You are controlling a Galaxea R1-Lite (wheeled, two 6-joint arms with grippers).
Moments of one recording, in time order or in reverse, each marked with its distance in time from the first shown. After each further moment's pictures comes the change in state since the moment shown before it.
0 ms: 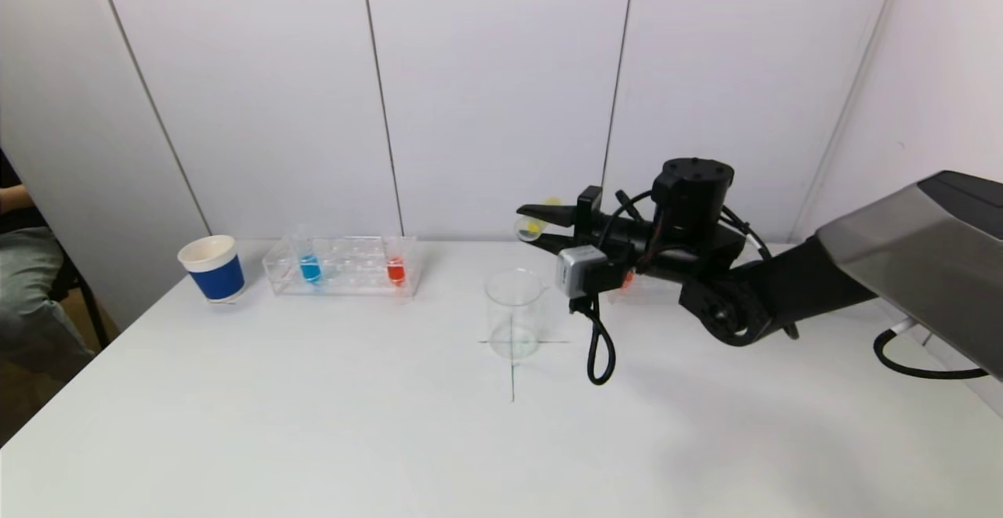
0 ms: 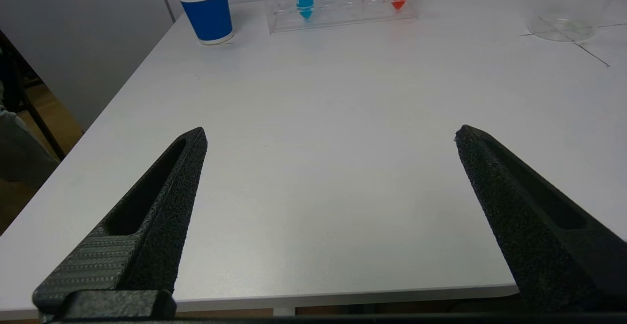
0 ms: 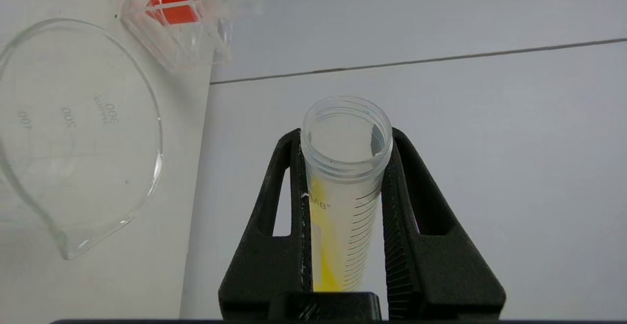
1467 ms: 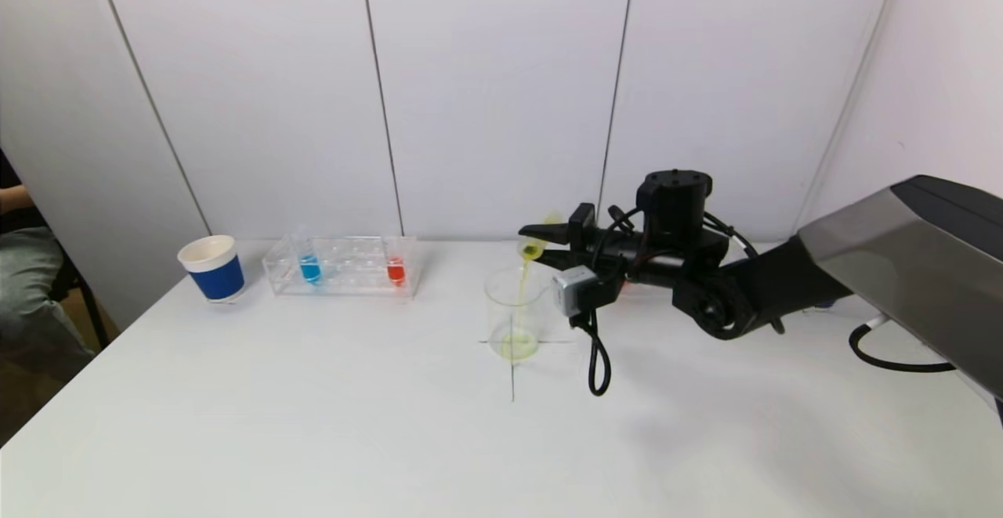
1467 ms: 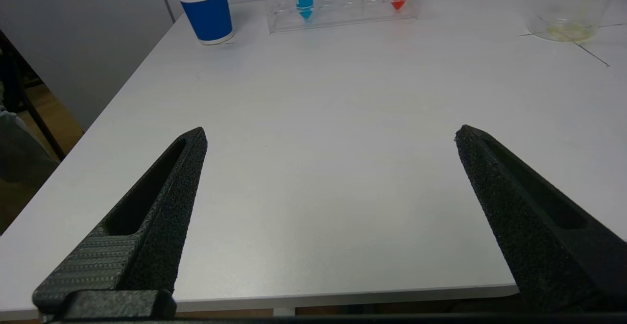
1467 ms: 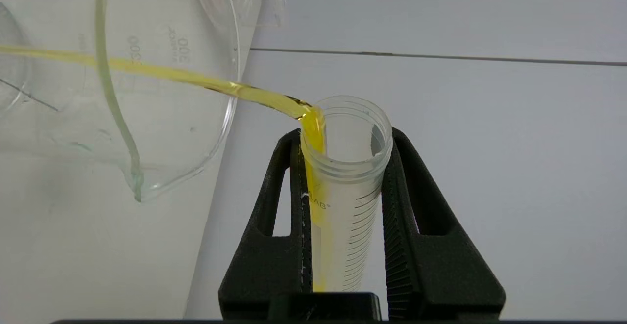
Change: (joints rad) left arm 0.000 0.000 0.000 0.000 0.000 0.000; right arm -0.013 0.047 -0.061 0.158 -0.019 -0.190
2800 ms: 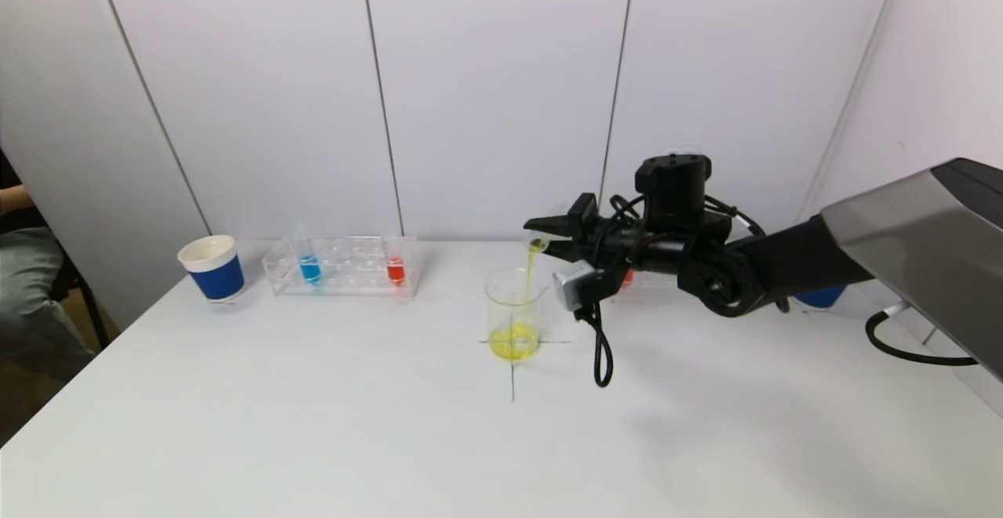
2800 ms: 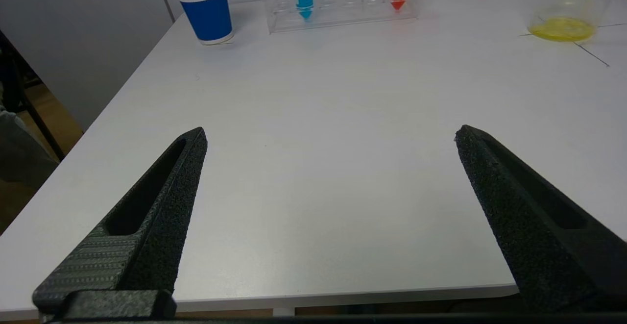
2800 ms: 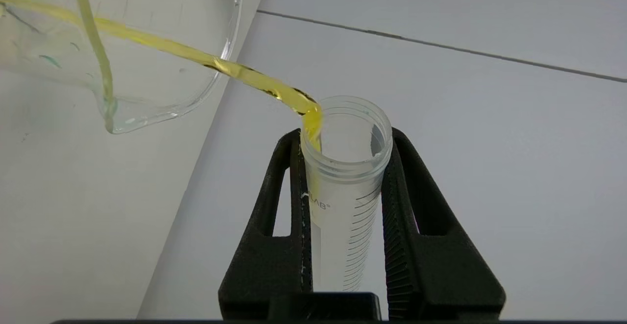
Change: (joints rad) left arm 0.000 0.000 0.000 0.000 0.000 0.000; right arm -0.005 -0.032 -0.075 0.193 -0.068 -0.172
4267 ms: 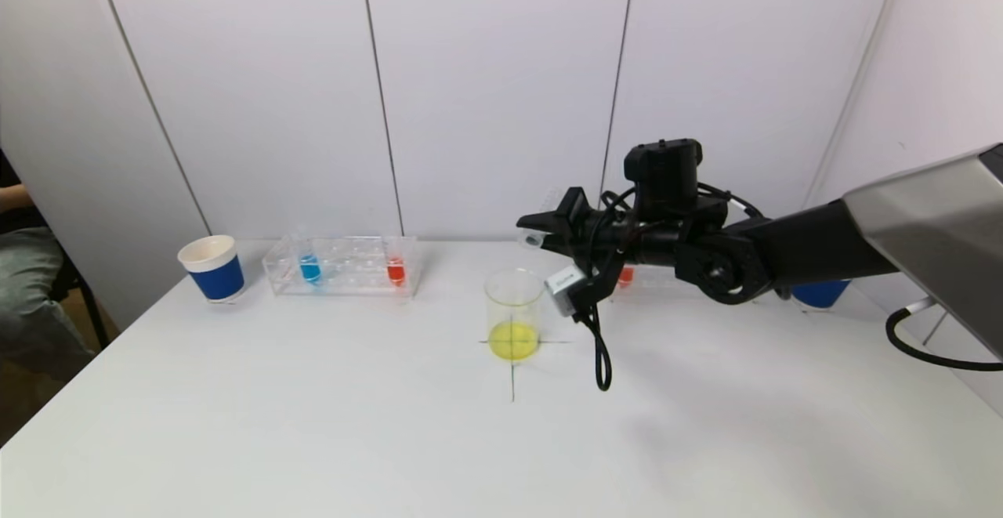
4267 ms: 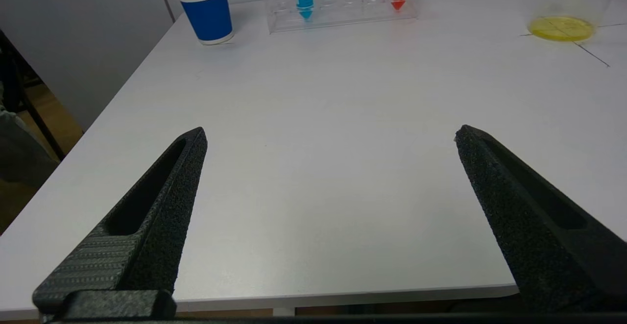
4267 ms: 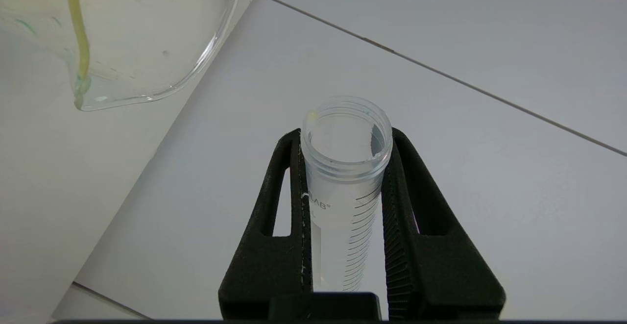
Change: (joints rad) left arm 0.000 0.000 0.000 0.000 0.000 0.000; right arm 0.041 -0.044 -0.050 0.143 -0.085 -0.208
